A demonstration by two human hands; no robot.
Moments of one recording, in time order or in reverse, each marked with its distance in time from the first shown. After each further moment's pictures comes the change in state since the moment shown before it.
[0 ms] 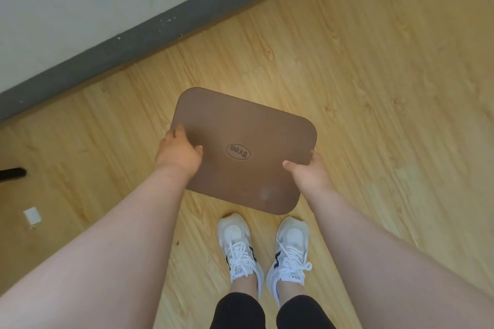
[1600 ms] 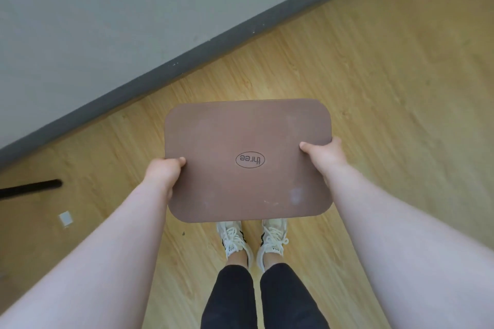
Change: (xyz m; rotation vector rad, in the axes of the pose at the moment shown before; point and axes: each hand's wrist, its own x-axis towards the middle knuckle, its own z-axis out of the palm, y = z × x) left_hand -0.154 0.010 -0.113 -0.872 -0.056 -0.356; right_hand -0.133 -0.071 -0.131 -0.018 0.216 -0.045
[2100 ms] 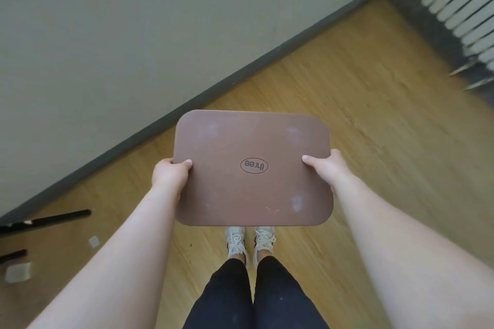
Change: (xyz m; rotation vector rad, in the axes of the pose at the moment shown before) left_hand -0.216 0.074 -0.064 0.125 0.021 0.243; right_hand -0.158 -0.015 -0.175 0.112 -0.040 -0.032
